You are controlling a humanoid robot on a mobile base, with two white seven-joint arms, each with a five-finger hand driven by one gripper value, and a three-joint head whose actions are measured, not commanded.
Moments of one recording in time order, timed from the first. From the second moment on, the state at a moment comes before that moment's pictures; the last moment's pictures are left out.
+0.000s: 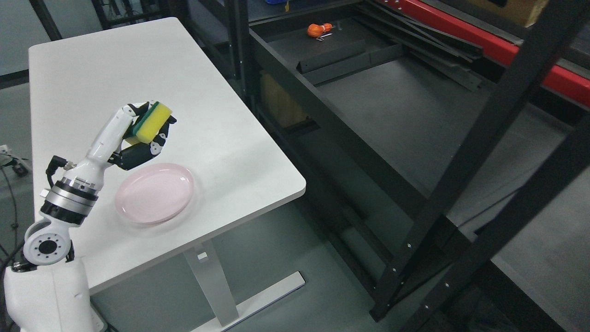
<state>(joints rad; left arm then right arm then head) -0.58 0.05 0.44 -1.40 -0.42 -0.56 -0.56 -0.08 0.00 -0.21 0.00 -0.12 0.00 -0.07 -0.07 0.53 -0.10</state>
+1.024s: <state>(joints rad) -0.46 0.01 0.00 -1.39 0.03 -0.36 0.03 -0.08 0.00 -0.21 0.00 -0.12 0.00 -0.07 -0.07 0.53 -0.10</state>
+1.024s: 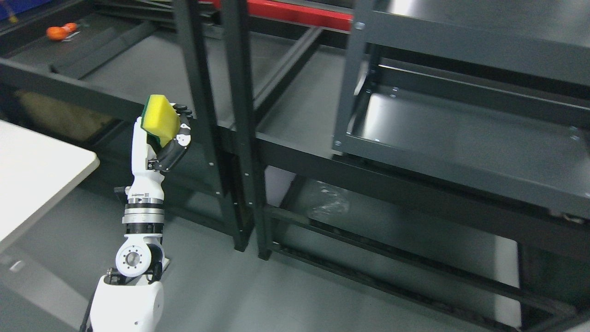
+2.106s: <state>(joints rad) -0.80 0.08 -0.16 -1.36 -0.57 -0.44 -0.16 -0.08 0.00 -0.21 0.00 -0.12 0.00 -0.07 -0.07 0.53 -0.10</state>
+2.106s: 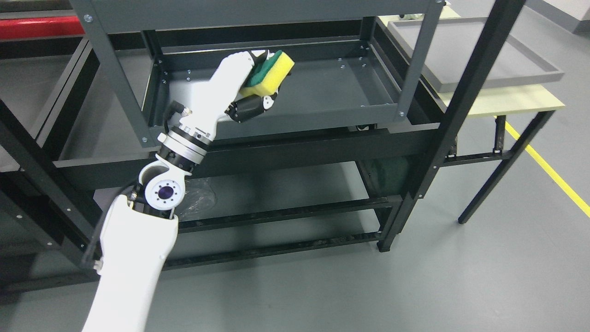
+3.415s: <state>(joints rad) -1.24 0.37 -0.21 -1.23 -0.91 -0.75 -0.41 -0.08 0.00 -0.21 0.00 -0.12 0.00 -0.07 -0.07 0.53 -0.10</state>
